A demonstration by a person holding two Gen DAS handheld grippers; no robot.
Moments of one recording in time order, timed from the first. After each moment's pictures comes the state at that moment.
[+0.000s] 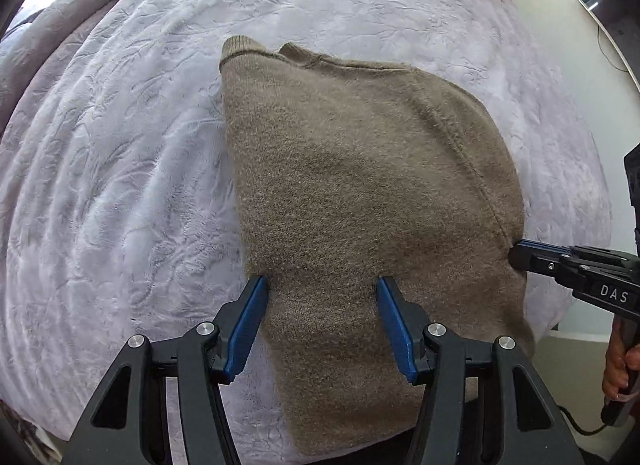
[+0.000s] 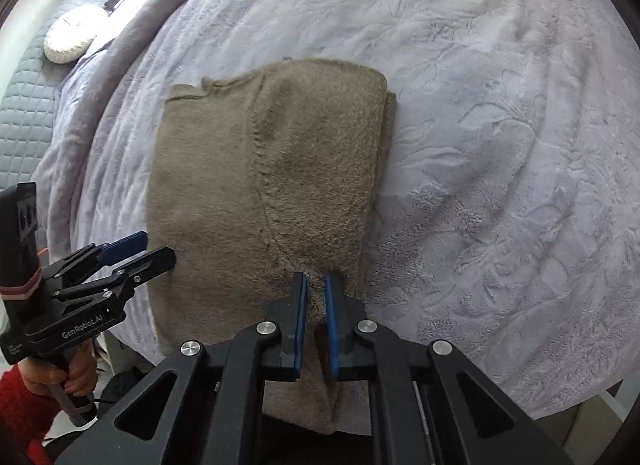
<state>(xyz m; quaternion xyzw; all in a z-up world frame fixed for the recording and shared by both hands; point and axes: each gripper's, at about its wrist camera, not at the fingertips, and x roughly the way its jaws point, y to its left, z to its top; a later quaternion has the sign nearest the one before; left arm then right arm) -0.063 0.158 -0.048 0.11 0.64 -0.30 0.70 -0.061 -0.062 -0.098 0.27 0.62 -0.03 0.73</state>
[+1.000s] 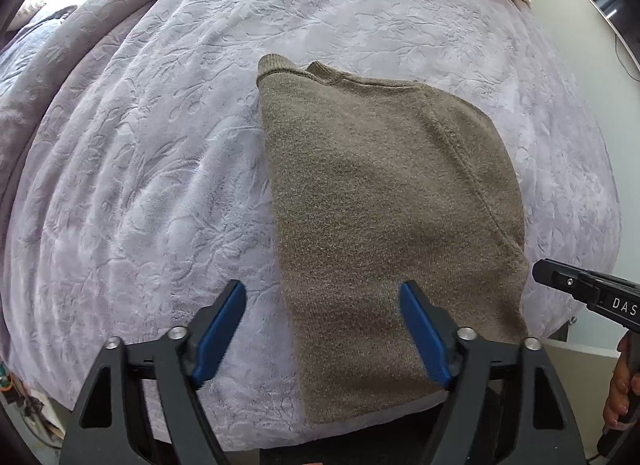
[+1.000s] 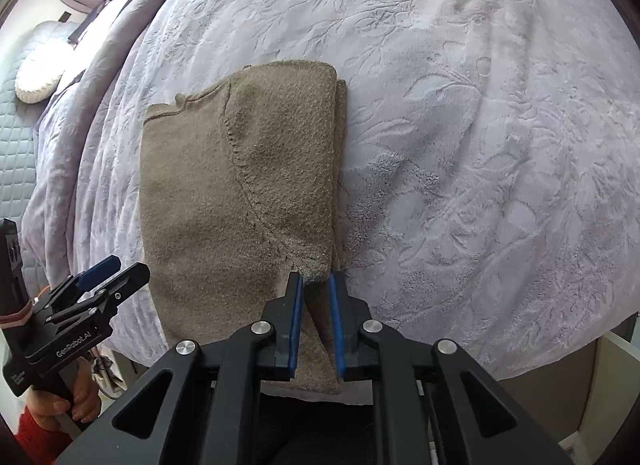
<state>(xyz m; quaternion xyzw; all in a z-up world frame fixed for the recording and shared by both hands) -0.064 0.172 -0.010 0.12 0.64 -0.25 0.71 -0.080 -0.058 -0.074 0.30 0.62 -0.09 0.72</state>
